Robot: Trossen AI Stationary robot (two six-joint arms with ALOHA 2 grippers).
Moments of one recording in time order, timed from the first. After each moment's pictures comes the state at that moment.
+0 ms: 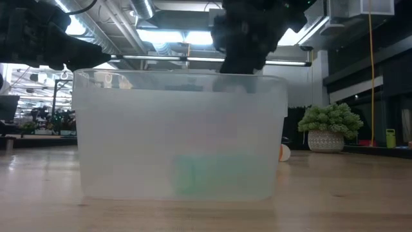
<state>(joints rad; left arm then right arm) 0.05 0.01 0.01 0.01 -0.02 -0.02 0.00 1.73 1.18 -0.31 -0.18 0.28</state>
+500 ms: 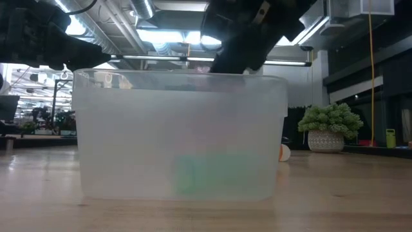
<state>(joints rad) 0.05 0.01 0.01 0.01 -0.02 -0.02 0.09 1.82 1.18 -0.17 -0.38 0.13</state>
